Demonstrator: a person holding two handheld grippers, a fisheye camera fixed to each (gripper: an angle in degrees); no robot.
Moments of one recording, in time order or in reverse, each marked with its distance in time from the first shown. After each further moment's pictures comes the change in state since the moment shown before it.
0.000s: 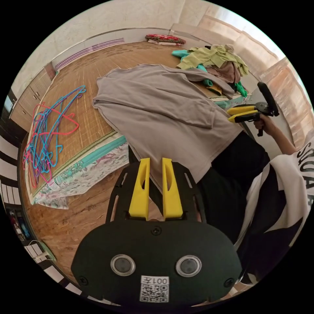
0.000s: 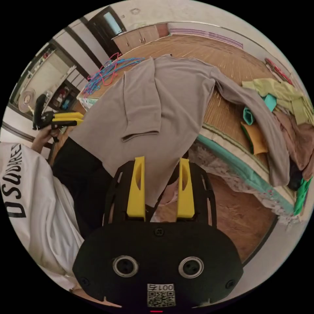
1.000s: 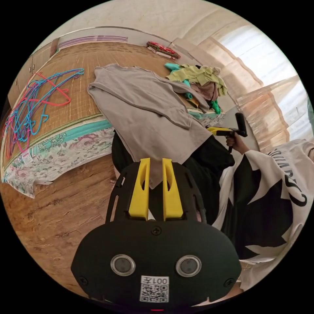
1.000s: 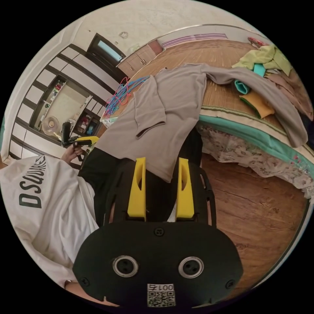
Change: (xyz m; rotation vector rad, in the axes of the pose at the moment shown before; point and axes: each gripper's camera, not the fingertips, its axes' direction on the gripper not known) left arm -0.071 0.064 -0.030 0.082 0.320 -0.107; right arm 0.073 0.155 0.106 0.142 -0.261 0.106
